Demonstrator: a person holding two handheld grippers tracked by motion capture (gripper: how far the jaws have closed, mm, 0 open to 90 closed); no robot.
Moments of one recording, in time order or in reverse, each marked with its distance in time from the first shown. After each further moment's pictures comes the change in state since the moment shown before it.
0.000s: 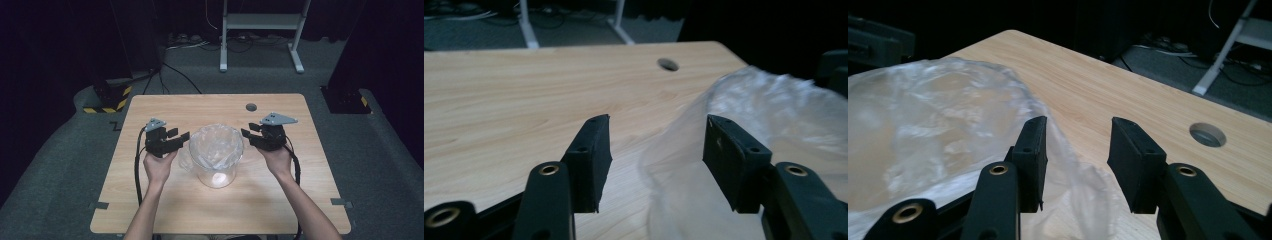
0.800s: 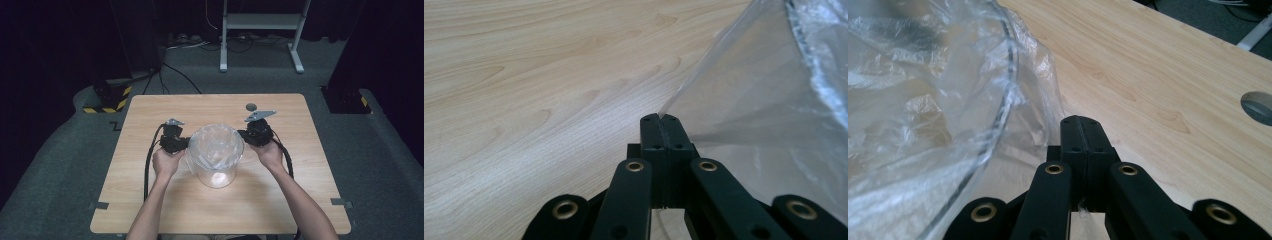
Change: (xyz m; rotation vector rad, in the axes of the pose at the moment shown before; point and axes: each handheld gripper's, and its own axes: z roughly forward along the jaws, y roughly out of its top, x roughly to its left) left arm 0.011 -0.007 0.059 0.312 -0.040 0.068; right arm -0.011 -0.005 0.055 0.227 0.087 -0.045
